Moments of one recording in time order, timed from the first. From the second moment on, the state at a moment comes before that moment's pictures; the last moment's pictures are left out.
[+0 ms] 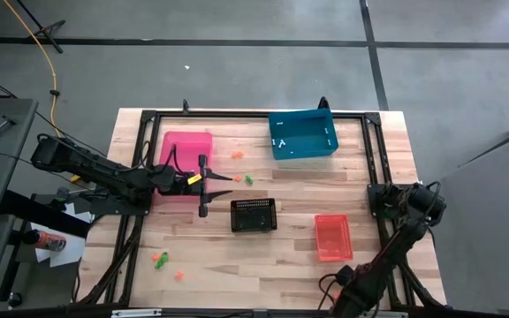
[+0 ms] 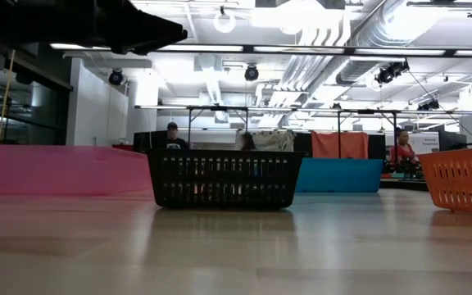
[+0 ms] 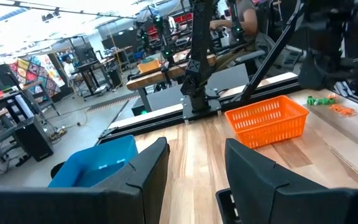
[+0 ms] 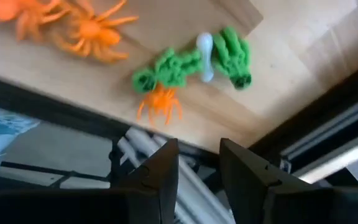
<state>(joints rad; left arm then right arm) -0.14 1.11 0.35 0.75 -0.20 0.32 0.98 1.95 1.28 -0.91 -0.51 1.89</state>
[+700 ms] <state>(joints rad) -0.14 1.11 0.35 0.75 -0.20 0.30 0.92 1.95 1.23 -0.84 -0.35 1.85</state>
